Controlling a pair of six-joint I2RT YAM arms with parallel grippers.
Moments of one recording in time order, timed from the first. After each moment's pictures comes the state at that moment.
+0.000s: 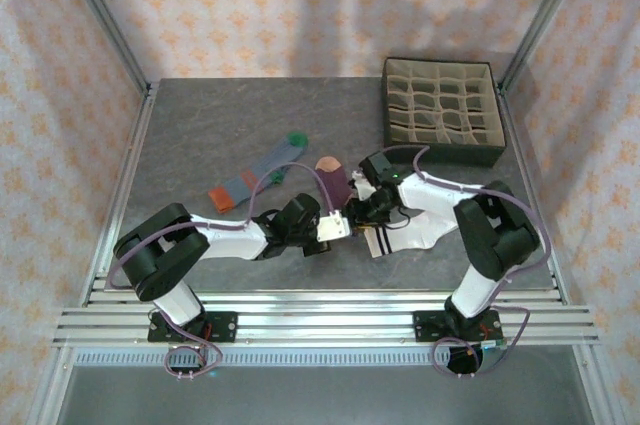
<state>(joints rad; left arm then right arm) -0.81 1.63 0.66 0.20 0.17 0.47 0.54 1.67 0.93 -0.53 -0.46 0.35</state>
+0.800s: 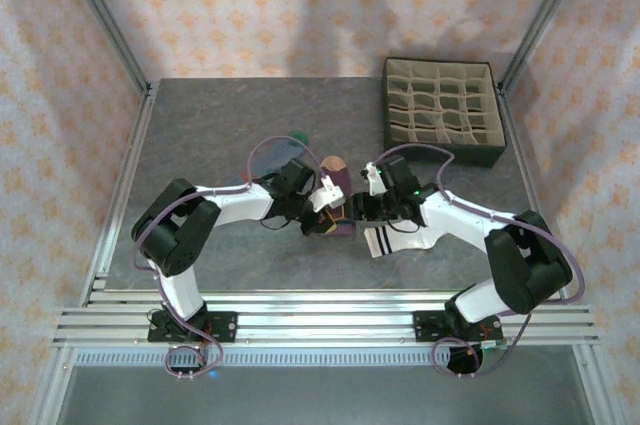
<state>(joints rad) -0.60 1.80 0.95 -0.19 0.58 0.25 0.52 1.46 0.75 -0.24 -0.43 0.43</state>
